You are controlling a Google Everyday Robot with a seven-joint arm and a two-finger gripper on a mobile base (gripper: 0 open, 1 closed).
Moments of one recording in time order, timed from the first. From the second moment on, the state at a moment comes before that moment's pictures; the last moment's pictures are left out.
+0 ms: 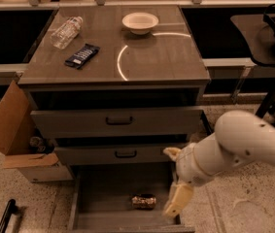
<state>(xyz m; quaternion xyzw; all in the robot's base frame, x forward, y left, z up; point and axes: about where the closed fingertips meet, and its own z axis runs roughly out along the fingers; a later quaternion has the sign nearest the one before) 0.394 -0.086 0.669 -0.62 0.73 0.21 0.20</state>
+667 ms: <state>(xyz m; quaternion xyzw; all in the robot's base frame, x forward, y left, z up) 0.386 -0.038 0.561 -0.59 0.72 0.30 0.22</state>
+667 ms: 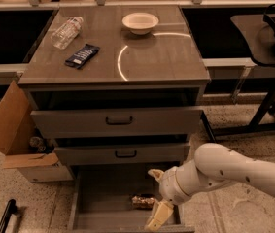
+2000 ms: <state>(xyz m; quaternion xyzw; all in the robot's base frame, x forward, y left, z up) 0.415 -0.004 0.442 -0.57 0.72 0.31 0.26</state>
